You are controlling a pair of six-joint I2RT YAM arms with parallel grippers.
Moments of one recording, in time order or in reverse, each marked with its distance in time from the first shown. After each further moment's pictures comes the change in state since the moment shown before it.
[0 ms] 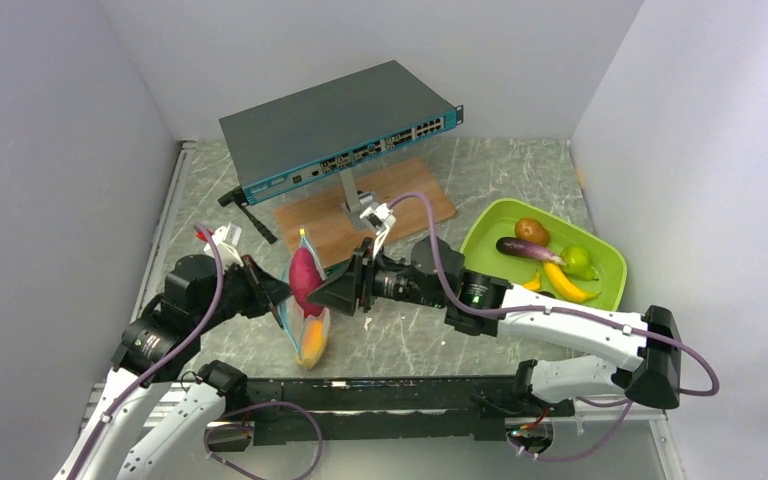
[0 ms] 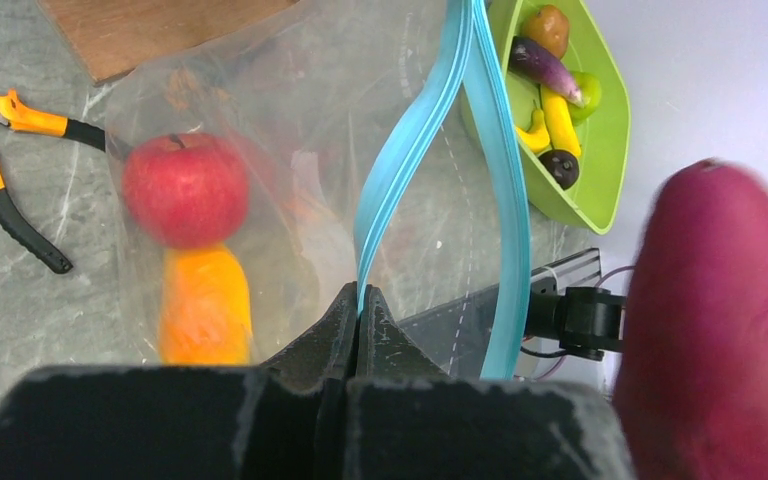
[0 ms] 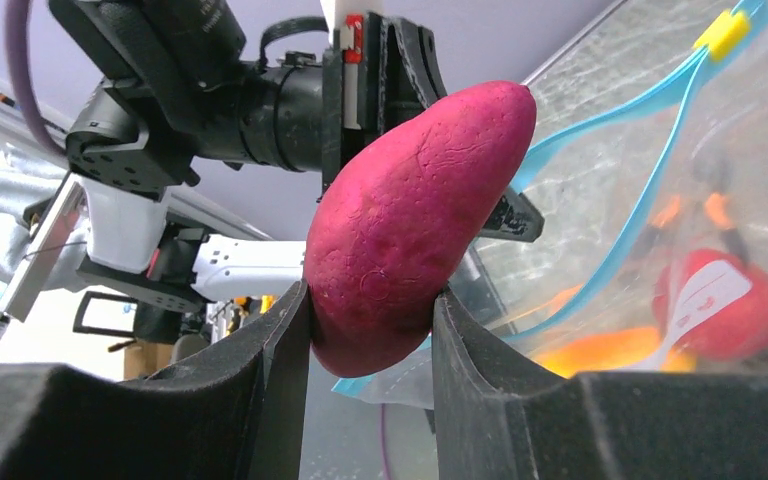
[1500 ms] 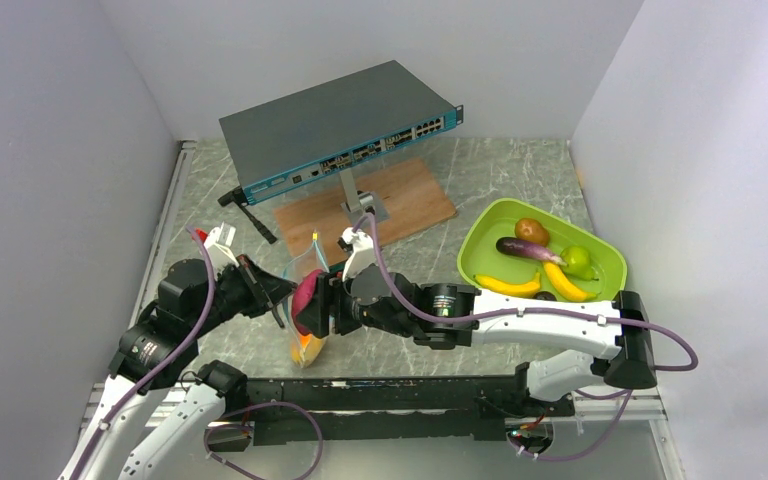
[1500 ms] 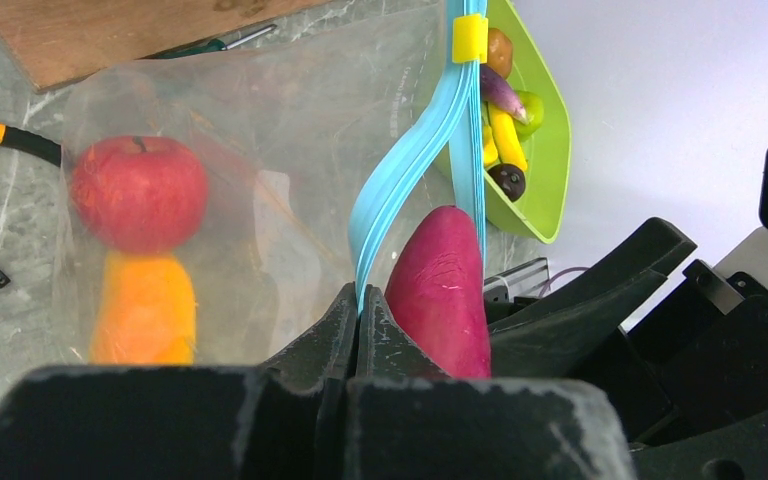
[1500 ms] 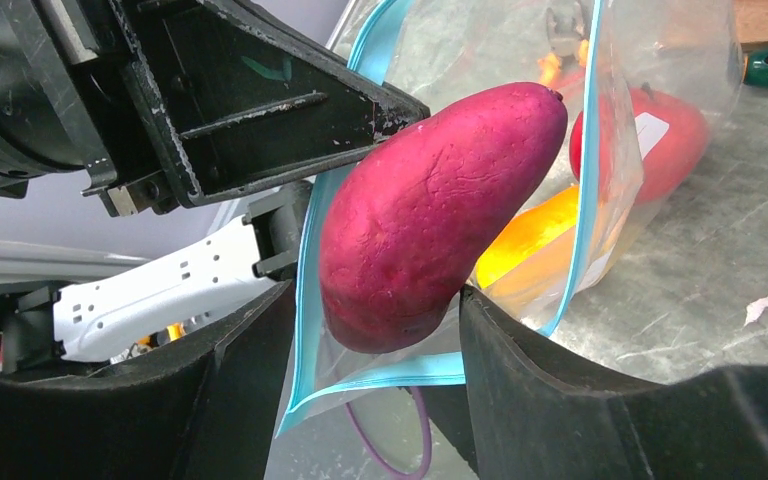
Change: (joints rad) left arm 0.000 -0.047 -0.018 0.061 0.026 -0.087; right arm 0.226 0.179 0.215 -0.429 0.462 0.174
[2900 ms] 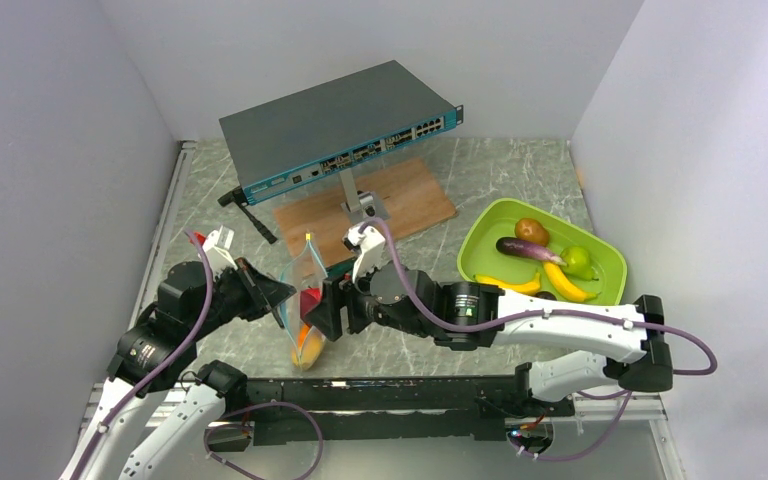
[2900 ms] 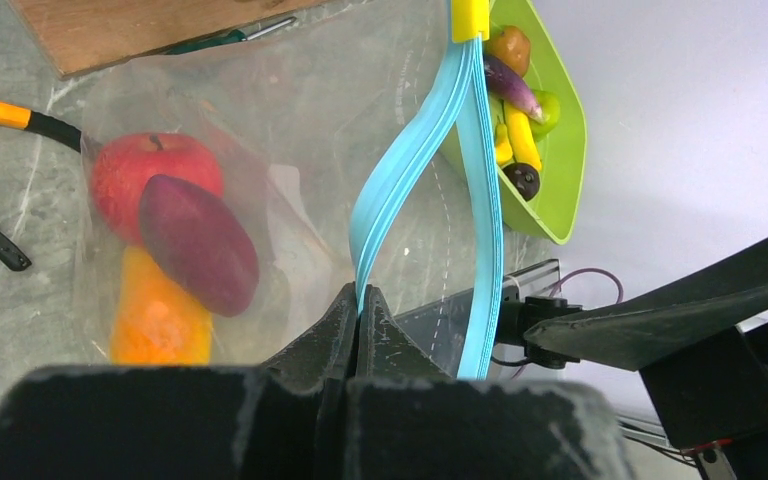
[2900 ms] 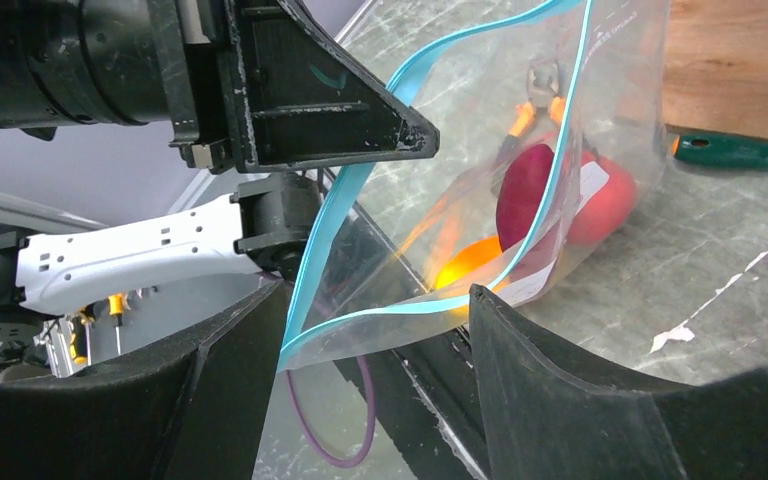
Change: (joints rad) left arm 0.000 -0.013 0.000 -0.037 -0.019 0.006; right arm 0.016 -0.075 0.021 -0.045 0.010 -0.207
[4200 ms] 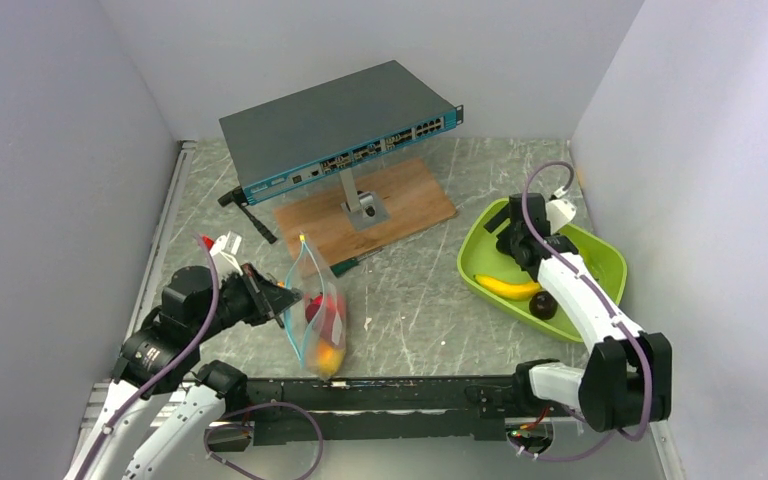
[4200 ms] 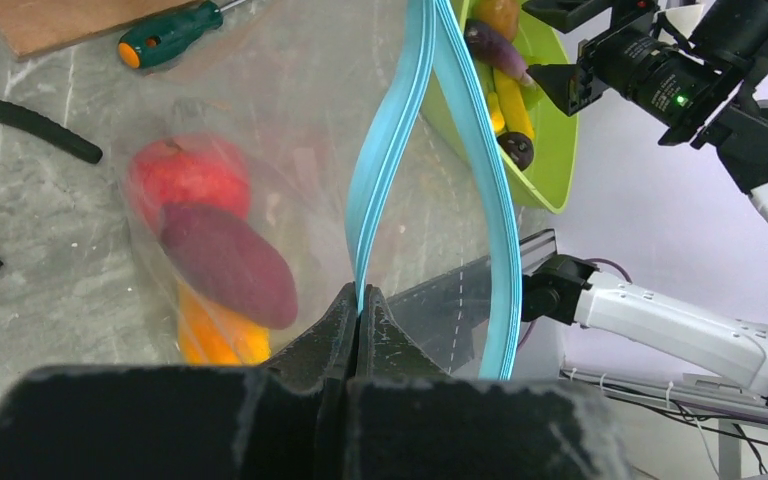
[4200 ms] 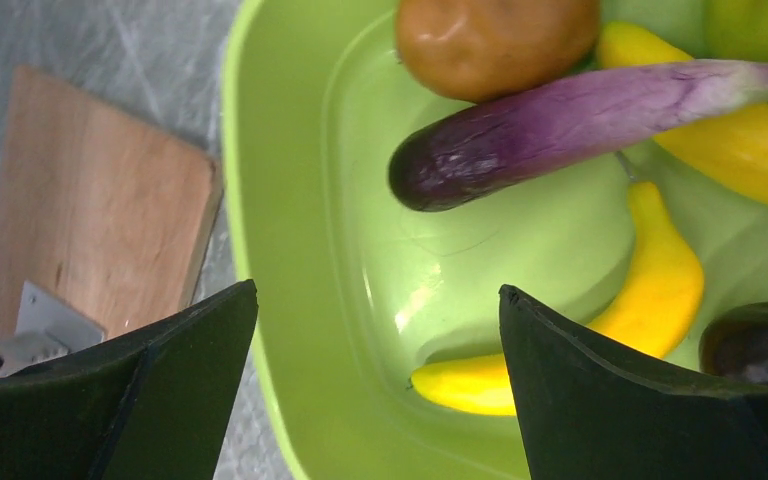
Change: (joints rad) left arm 0.000 -0.032 -0.055 0.034 0.070 0.020; right arm -1.224 -0.094 -0.405 -0.098 0.111 0.194
